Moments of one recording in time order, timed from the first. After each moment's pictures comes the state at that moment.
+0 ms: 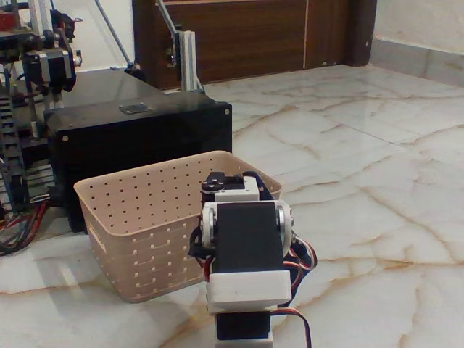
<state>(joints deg) -3.7 137.1 176.7 -39.5 -89.1</state>
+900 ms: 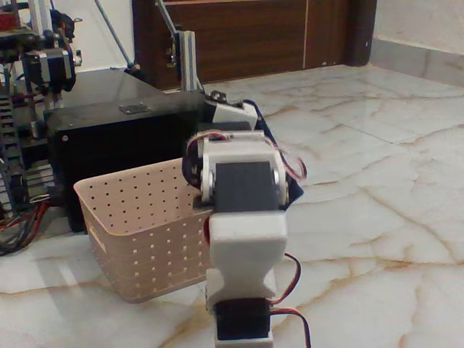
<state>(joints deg) -5.7 120.8 133.3 -13.8 -71.7</state>
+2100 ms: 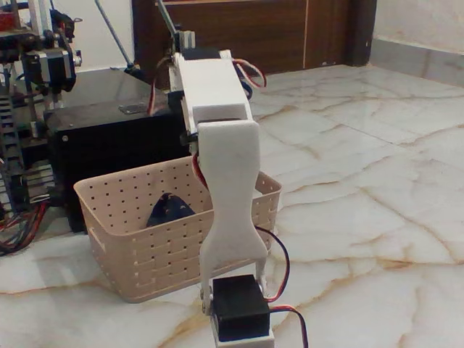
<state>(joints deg) -11.1 82.2 67.3 57.0 -29.0</state>
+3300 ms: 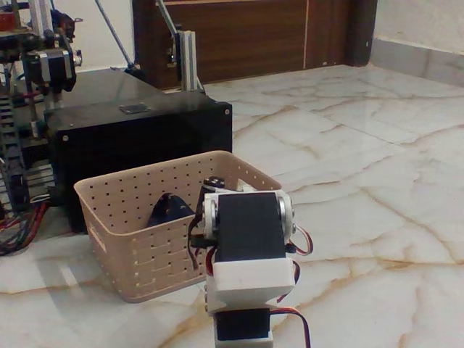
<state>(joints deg) -5.4 134.6 171.7 -25.4 -74.3</state>
